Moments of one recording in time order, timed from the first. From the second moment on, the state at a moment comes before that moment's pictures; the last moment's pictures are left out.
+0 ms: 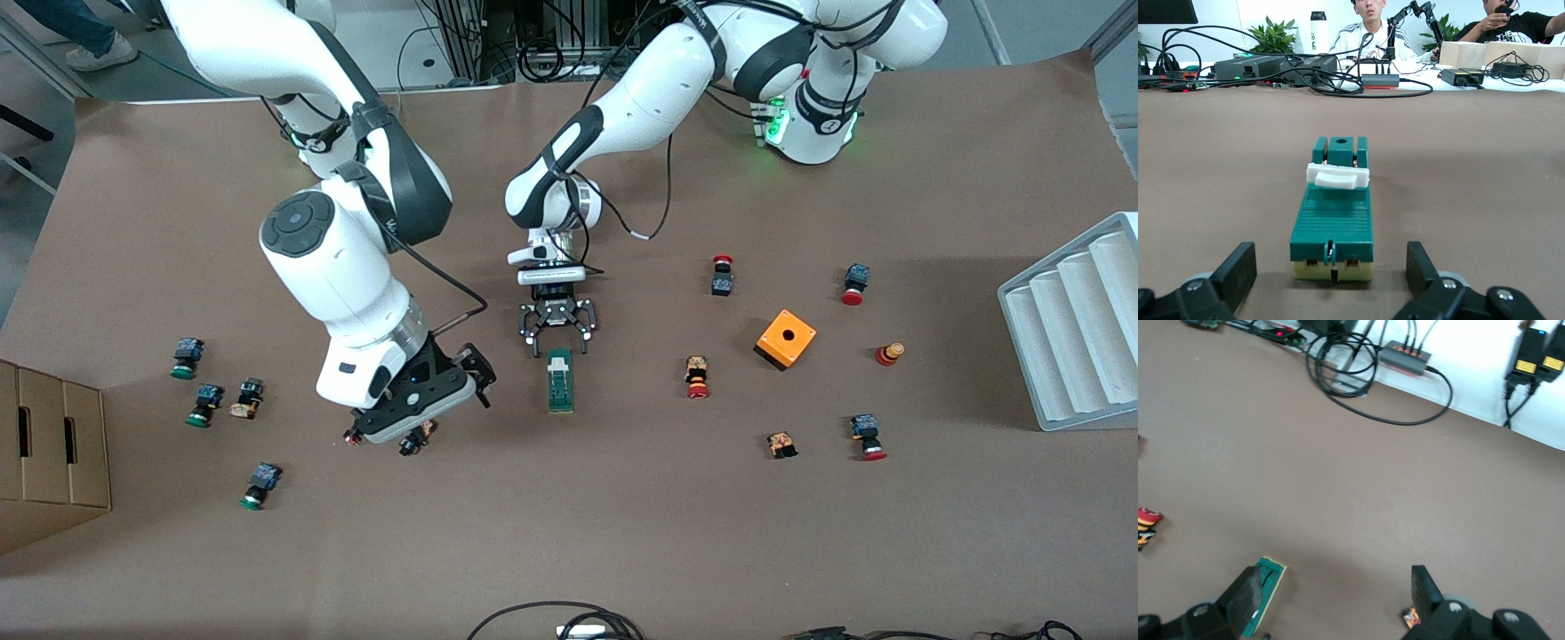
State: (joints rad) left arm -1.00 1.00 -0.14 -1.59 1.82 1.97 -2.55; right arm 0.56 0.42 -0.13 -1.48 0.12 2.28 0.00
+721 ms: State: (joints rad) left arm -1.00 0.89 -0.14 -1.60 1.66 2.10 -2.23; right arm 0.34 0.36 -0.13 -1.48 0.19 2.04 0.00
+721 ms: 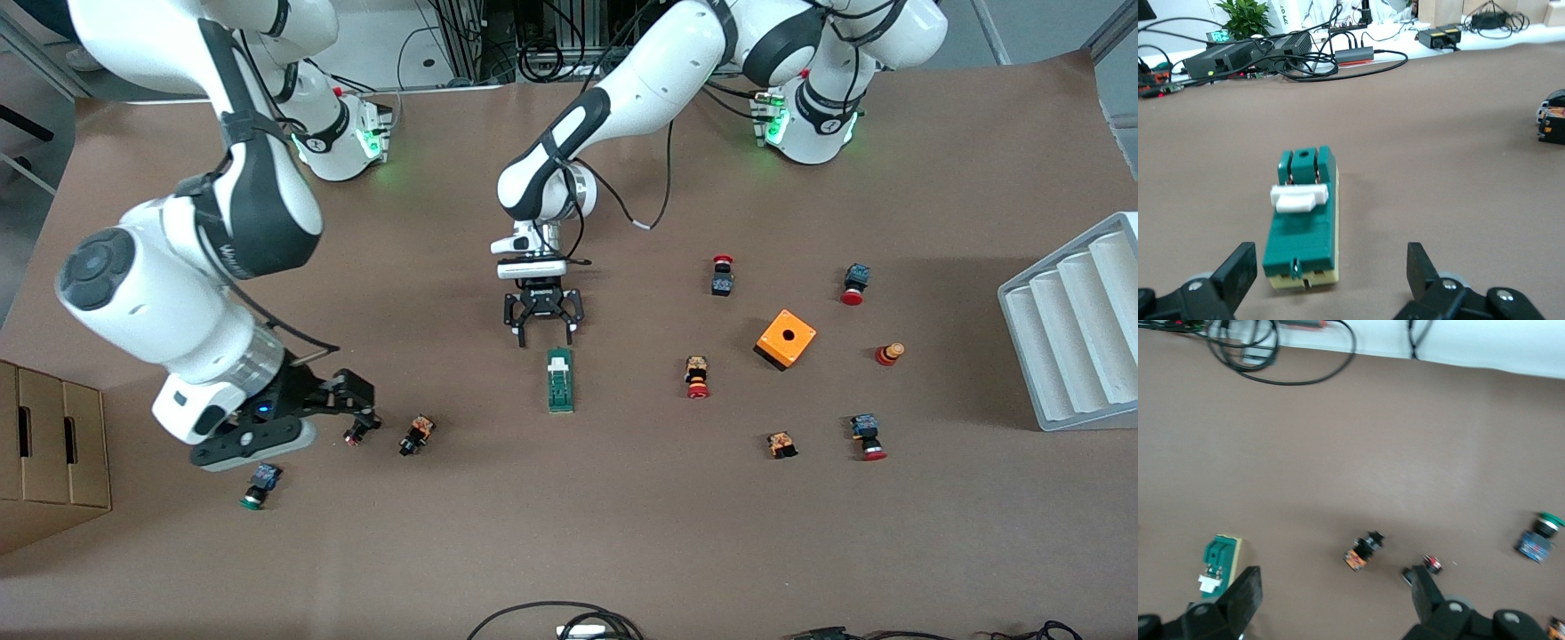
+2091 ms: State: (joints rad) left arm -0.72 0.59 -0.19 -1.74 1.08 2.40 -1.13; right arm 0.24 0.26 -0.29 -1.48 0.07 1.83 -0.11
